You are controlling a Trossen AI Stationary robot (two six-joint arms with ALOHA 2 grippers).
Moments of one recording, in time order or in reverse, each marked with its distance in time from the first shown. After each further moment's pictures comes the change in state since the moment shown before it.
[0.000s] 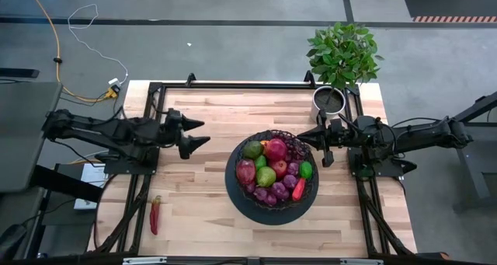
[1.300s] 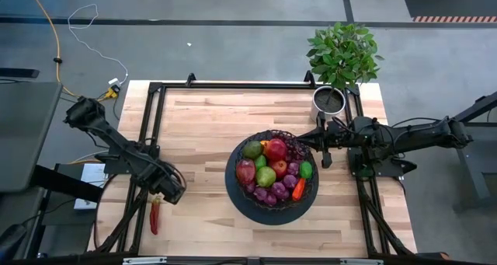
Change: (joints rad) left arm -0.500 0.566 0.064 -0.866 0.715 -1.233; right arm 0.000 0.000 0.001 -0.075 0.000 -0.009
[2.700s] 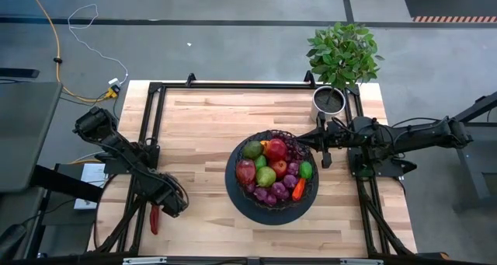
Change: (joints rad) left arm -0.114 0.230 0.000 0.179 0.081 -0.037; right arm 0.000 0.000 0.000 -0.008 0.000 0.000
